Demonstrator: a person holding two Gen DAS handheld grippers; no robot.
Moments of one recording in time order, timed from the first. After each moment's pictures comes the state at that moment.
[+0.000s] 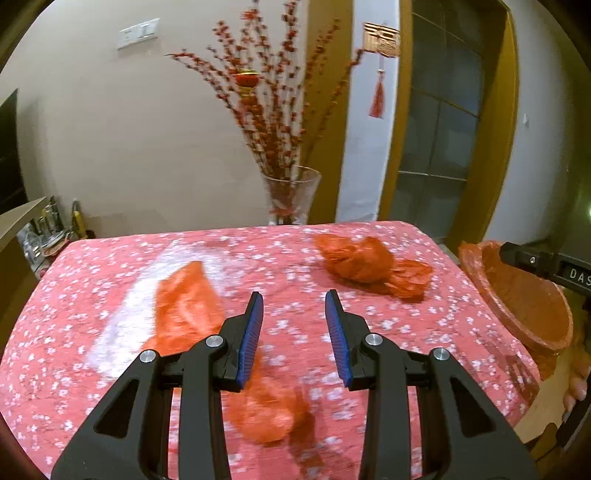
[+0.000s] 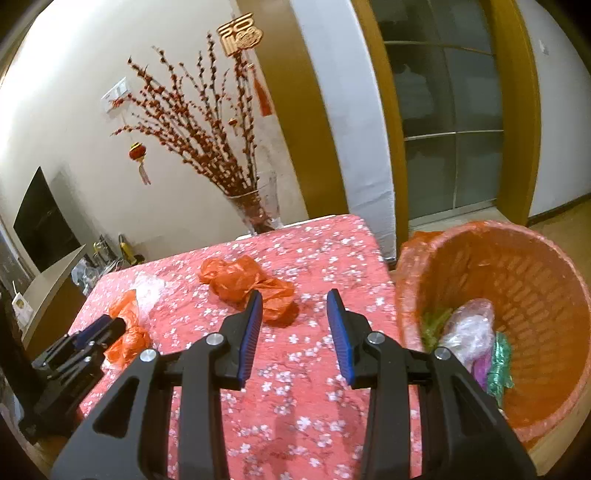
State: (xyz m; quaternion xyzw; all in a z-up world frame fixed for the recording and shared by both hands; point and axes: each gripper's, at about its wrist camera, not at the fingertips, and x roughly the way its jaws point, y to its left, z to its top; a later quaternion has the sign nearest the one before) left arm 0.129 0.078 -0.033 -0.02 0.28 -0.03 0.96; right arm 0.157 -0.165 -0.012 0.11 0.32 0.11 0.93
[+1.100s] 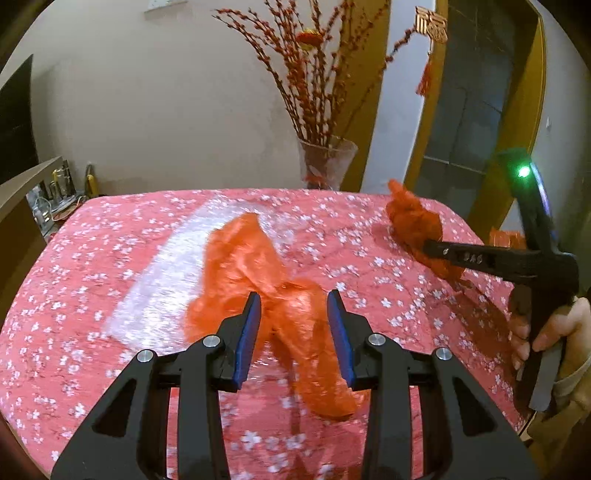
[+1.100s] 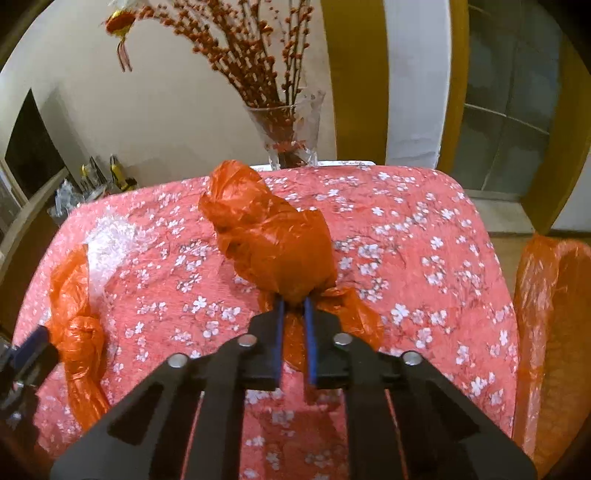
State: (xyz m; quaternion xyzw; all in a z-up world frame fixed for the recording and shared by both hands) left arm 0.136 0.117 -0.060 -0.04 0.33 -0.01 0.94; right arm 0.258 -0.077 -0.078 0.03 0.43 0.14 0.89
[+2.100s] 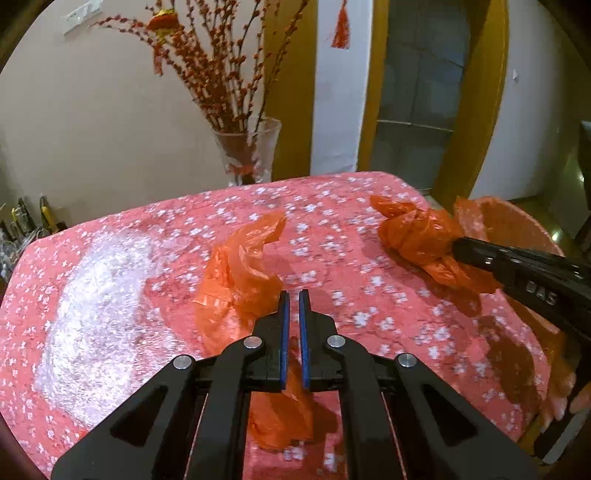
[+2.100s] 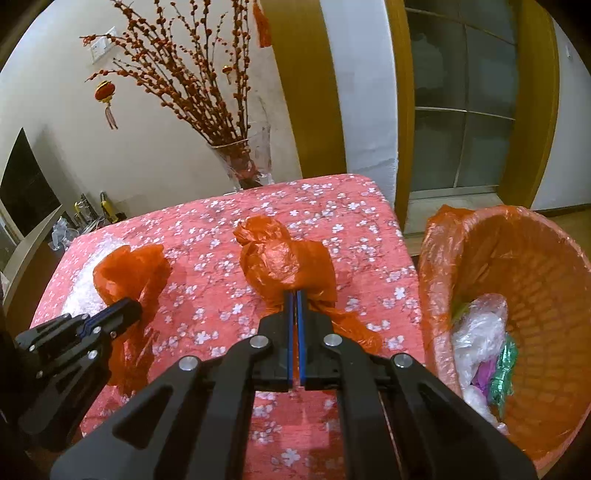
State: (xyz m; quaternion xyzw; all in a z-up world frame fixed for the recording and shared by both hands) left arm 0.195 0.029 -0.065 0.02 0.37 -0.07 0.92; right arm 0.210 -0.142 -0.055 0.06 0.39 0.10 0.91
